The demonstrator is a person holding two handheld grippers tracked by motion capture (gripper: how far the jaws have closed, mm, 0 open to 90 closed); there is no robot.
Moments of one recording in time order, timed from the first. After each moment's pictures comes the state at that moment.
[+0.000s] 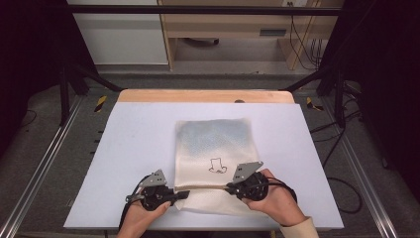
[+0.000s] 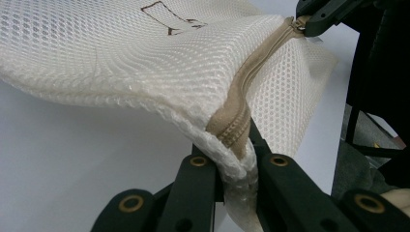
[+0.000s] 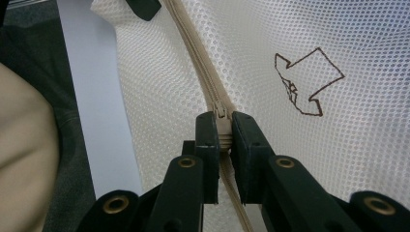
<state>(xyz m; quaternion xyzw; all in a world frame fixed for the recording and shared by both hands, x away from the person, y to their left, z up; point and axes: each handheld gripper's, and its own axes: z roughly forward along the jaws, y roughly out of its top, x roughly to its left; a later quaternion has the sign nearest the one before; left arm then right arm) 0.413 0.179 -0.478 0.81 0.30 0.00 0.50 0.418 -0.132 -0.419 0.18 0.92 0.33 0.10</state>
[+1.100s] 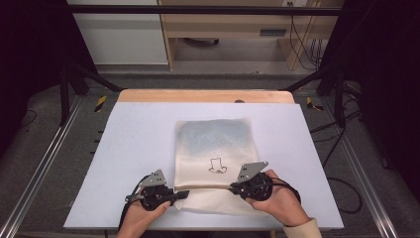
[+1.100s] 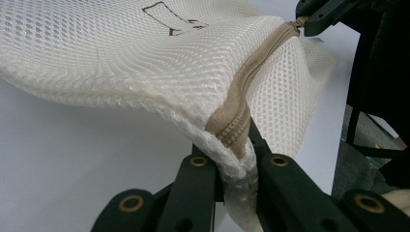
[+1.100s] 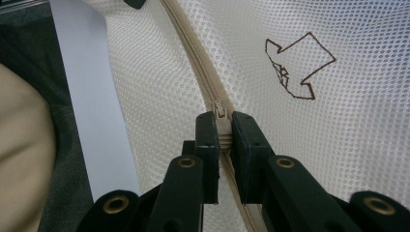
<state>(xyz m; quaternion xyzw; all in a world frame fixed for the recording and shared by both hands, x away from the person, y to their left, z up) 0.413 0.180 -0.478 0.81 0.30 0.00 0.50 0.418 -0.144 -0.423 0.19 0.92 0.33 0.10</state>
